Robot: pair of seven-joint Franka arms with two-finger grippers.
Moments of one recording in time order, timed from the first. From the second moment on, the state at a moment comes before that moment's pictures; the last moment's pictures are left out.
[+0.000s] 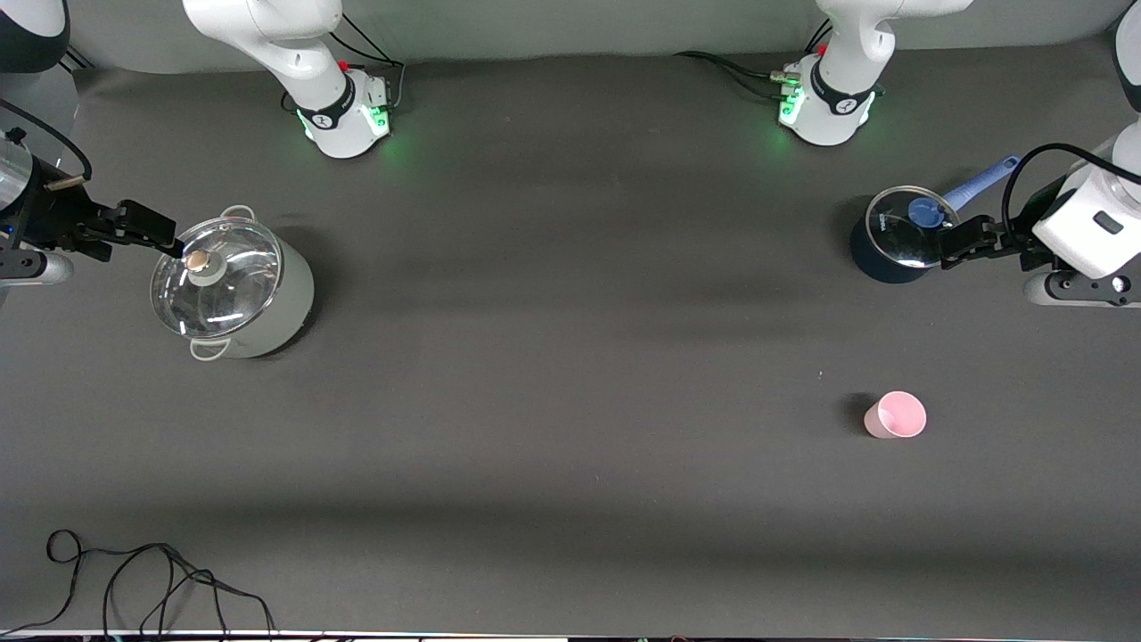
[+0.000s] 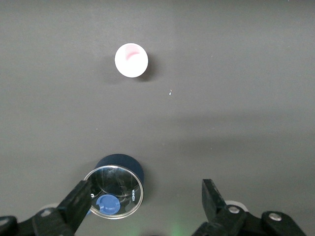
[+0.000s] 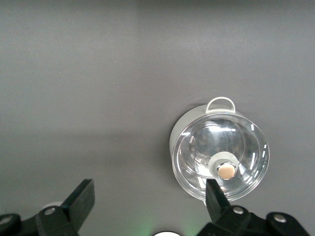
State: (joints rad) left arm -0.05 0.04 -0.01 -1.61 -0.01 1.55 -0.03; right arm 0.00 -0.03 0.00 -1.63 0.02 1.53 0.02
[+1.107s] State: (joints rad) left arm -0.05 0.05 -0.01 -1.58 -0.01 1.55 -0.03; right arm 0.00 -0.02 0.00 -1.63 0.02 1.53 0.02
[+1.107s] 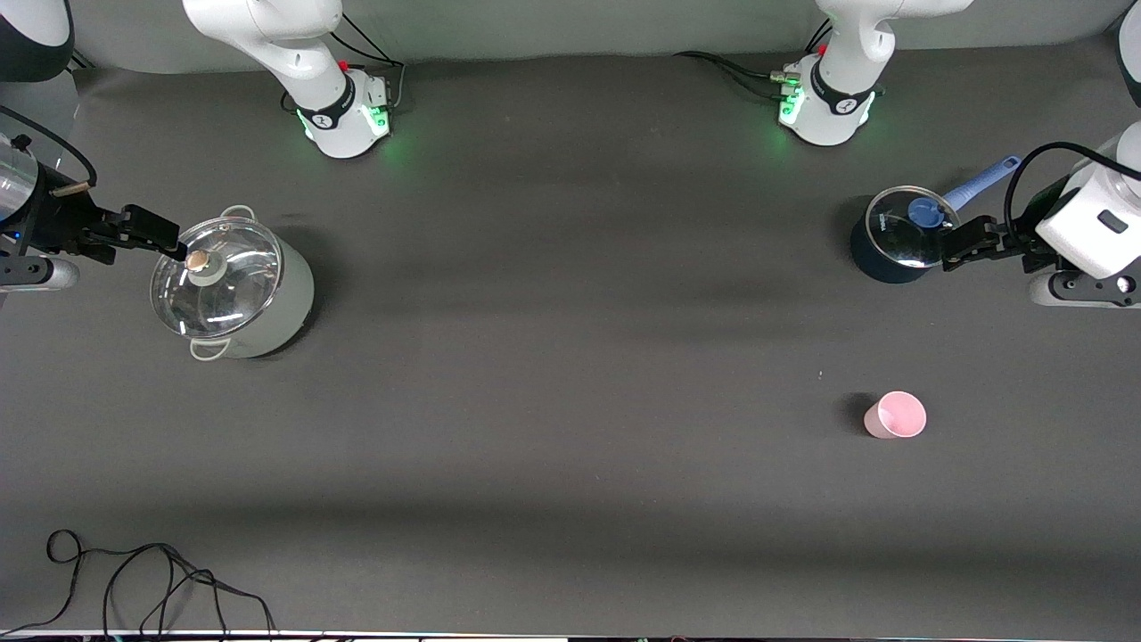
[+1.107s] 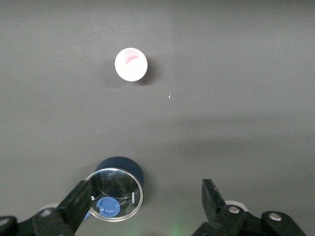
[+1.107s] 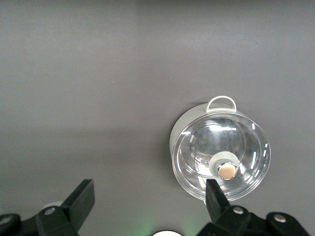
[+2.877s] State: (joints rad) left arm 0.49 0.52 0.01 -1.50 -0.65 1.59 1.84; right arm 0.03 -0.02 0.00 -1.64 0.02 1.52 0.02
